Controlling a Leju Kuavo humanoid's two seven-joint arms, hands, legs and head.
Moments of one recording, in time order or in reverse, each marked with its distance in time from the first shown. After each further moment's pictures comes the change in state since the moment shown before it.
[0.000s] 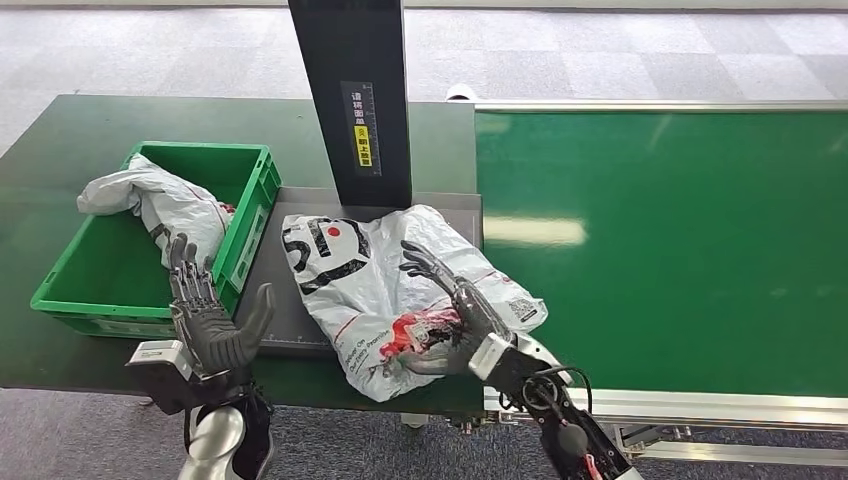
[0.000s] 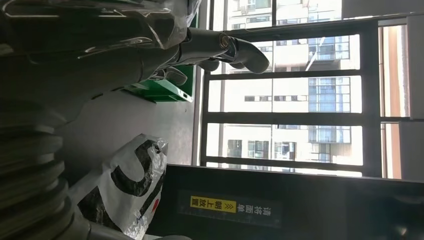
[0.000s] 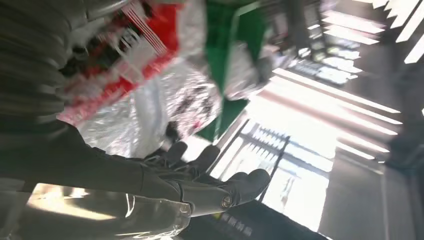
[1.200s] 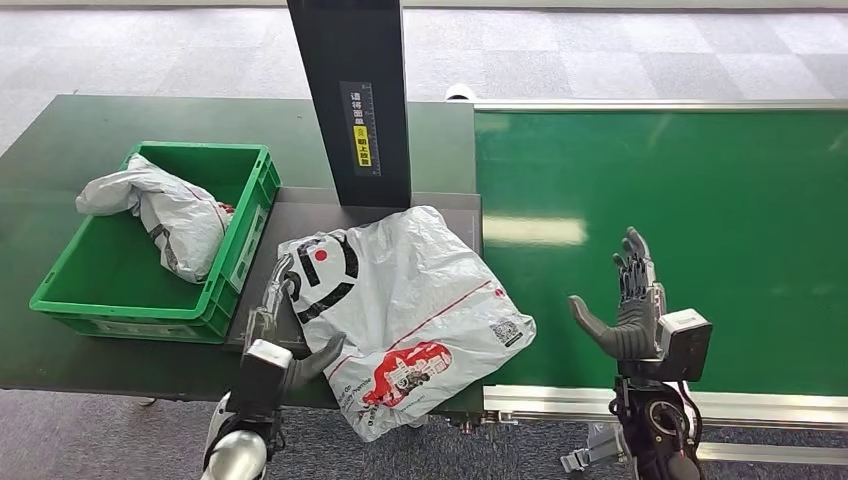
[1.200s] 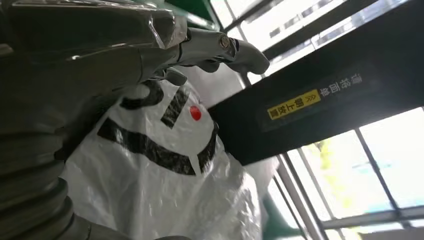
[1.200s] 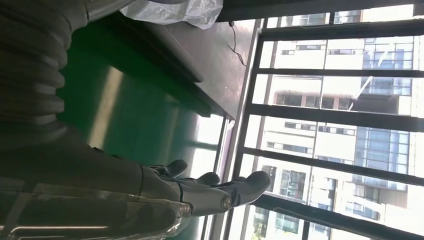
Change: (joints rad) left arm 0.029 0.059 -0.083 0.068 -0.510 -0.115 0.282; right arm 0.190 -0.046 -0.553 -0.068 -0.130 -0.140 0.126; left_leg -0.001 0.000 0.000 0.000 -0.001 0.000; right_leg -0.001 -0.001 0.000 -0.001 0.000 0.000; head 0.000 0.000
